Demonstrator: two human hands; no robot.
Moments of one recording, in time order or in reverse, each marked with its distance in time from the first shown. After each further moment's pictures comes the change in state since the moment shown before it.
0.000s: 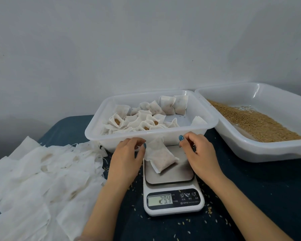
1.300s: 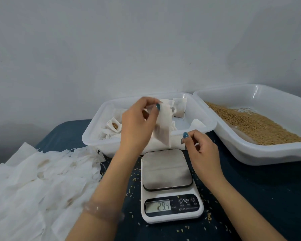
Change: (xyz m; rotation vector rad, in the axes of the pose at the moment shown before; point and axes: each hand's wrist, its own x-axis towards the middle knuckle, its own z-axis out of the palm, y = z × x) left_hand 0.063 0.080 -0.028 -0.472 0.178 0.113; right_hand 0.003 -0.012 -0.006 0.172 0.142 0.065
